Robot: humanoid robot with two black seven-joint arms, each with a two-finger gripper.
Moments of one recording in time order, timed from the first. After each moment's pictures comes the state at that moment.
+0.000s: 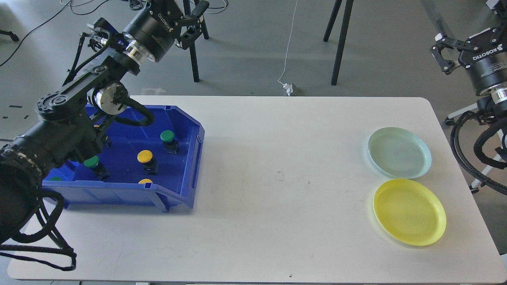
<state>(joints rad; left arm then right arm) -0.98 0.27 -0.58 -0.65 0.22 -0.49 -0.49 0.66 -0.63 0.89 1.02 0.24 0.49 0.33</state>
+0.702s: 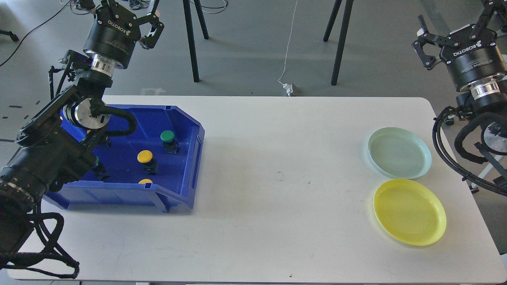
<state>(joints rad) -0.82 0.34 -0.97 -0.93 0.17 -0.49 -0.49 0.66 -0.59 0.90 0.99 0.25 0.49 0.33</state>
